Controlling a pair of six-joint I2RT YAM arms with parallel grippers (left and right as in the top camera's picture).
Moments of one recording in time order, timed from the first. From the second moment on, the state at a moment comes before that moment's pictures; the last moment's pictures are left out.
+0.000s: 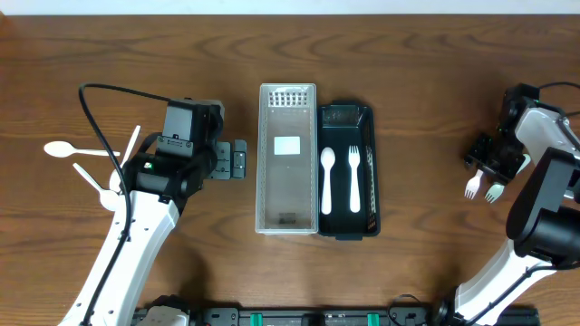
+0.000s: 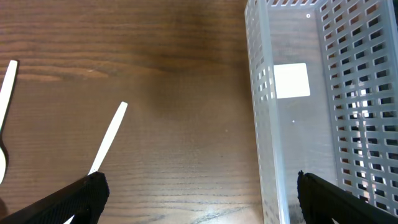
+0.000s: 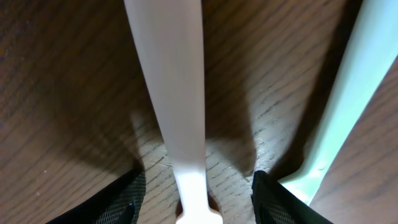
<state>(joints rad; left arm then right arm) -0.23 1.26 1.05 -0.80 -0.01 -0.15 -0.34 2.01 1.32 -0.91 0.09 0.36</state>
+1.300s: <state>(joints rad) -0.23 1.26 1.05 -0.80 -0.01 -0.15 0.23 1.60 1.55 -0.99 0.01 0.38</state>
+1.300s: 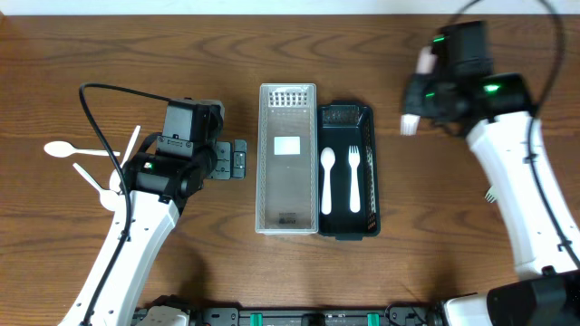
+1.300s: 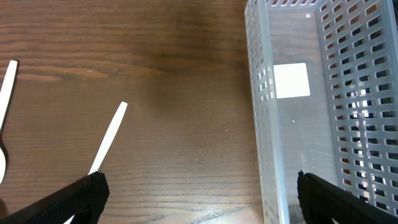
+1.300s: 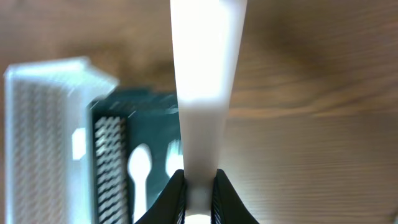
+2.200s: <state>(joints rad) -0.23 1.26 1.05 -0.81 -0.01 -0.15 0.47 1.97 1.57 -1.02 0.04 0.43</state>
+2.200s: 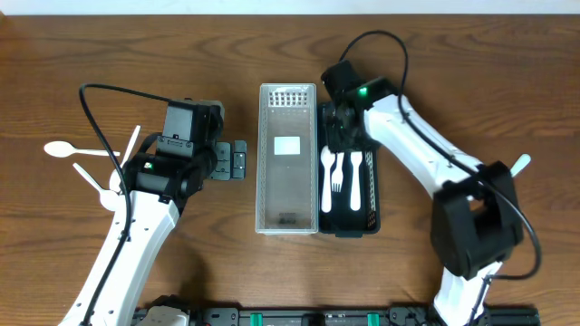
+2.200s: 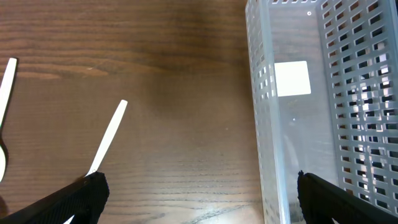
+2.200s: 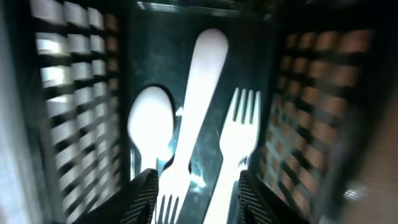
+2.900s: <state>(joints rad) -0.23 1.26 1.05 -0.81 -0.01 -0.15 -0.30 1.55 1.55 -1.17 0.19 0.47</state>
